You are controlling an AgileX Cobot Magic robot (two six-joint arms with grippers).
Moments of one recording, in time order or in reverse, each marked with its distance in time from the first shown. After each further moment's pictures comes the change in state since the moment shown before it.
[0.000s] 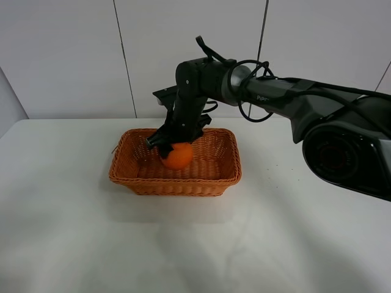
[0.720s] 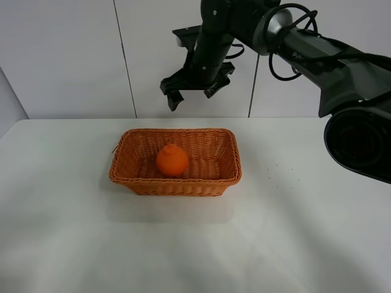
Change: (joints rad) left arm 0.000 0.000 0.000 0.000 0.000 0.000; right arm -0.100 -0.050 -0.300 -0.065 0.234 0.017
